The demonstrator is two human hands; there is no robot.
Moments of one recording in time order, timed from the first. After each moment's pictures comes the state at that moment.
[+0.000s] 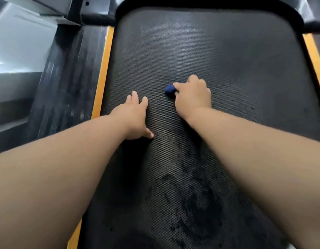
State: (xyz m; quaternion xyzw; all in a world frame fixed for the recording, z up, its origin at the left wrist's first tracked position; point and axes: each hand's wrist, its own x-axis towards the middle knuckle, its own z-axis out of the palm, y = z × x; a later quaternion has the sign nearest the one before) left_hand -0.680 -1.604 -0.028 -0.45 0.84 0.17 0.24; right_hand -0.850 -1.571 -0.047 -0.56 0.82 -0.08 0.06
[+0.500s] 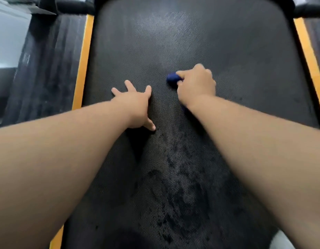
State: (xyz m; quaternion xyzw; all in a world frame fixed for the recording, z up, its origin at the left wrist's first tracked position) left_hand -0.729 -1.599 -0.021 -0.49 0.81 0.17 0.27; right_hand -0.887 -1.560 -0.040 -0.50 0.86 -0.10 0.10
